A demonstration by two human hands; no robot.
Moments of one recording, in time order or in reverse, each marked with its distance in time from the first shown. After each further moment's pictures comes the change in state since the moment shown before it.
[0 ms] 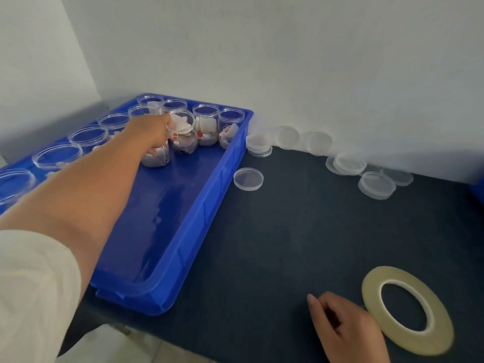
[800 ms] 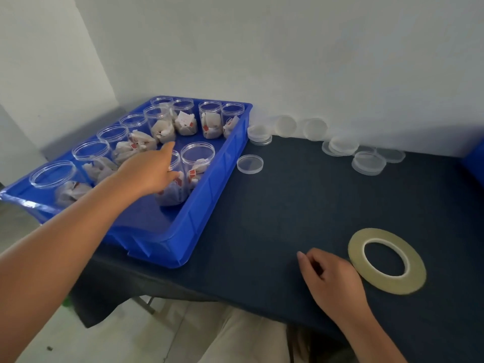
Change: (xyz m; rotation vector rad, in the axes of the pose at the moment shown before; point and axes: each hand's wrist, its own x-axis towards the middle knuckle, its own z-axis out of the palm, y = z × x) left_hand -0.212 0.027 -0.027 0.099 -0.015 0.143; right_hand -0.009 -0.002 -0.007 0.036 -0.070 0.034
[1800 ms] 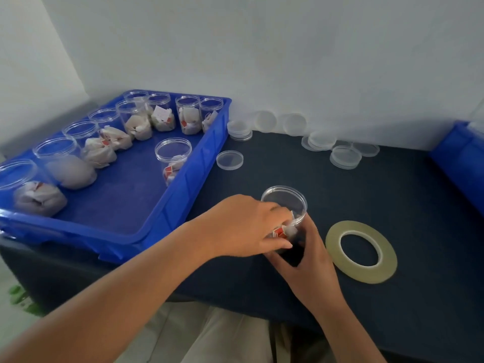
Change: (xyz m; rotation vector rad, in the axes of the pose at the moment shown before) left_hand -0.082 0.195 0.024 -0.082 0.089 0.915; right_hand 0.006 0.000 -0.002 0.257 0.008 0.106
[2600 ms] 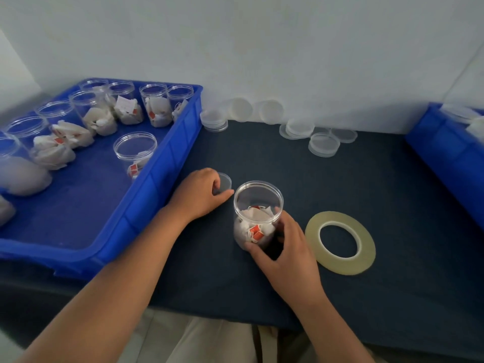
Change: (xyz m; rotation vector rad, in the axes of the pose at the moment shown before) left_hand 0.038 -0.103 0.097 -0.306 0.149 -0.624; right_hand 0.007 0.009 0.004 -0.134 0.096 0.005
